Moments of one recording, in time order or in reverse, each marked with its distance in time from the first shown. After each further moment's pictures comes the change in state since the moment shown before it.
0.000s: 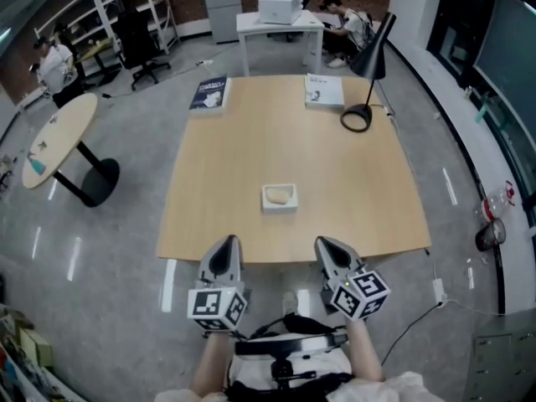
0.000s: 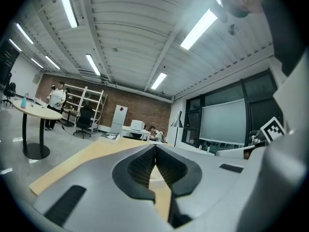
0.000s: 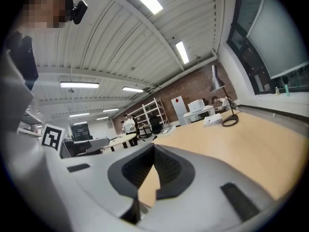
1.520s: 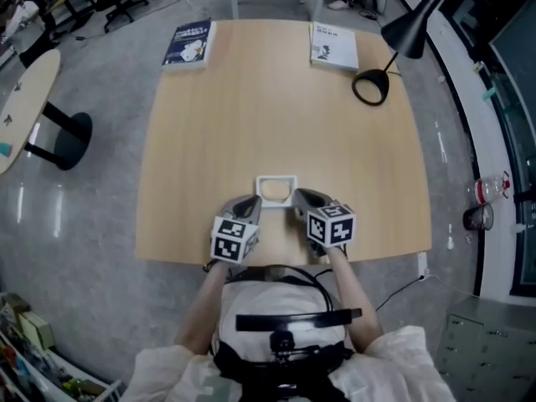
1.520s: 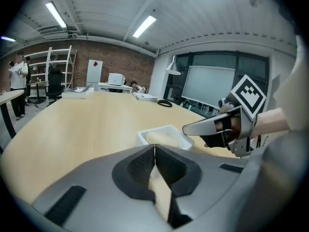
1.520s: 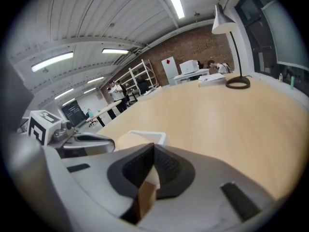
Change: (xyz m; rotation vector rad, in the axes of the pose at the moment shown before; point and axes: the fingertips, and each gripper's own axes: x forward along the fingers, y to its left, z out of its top) left arm 0.211 0.043 -0.174 0.096 0.583 -0.261; right arm 0.217 -0.138 -0.099 0.049 0.477 -0.095
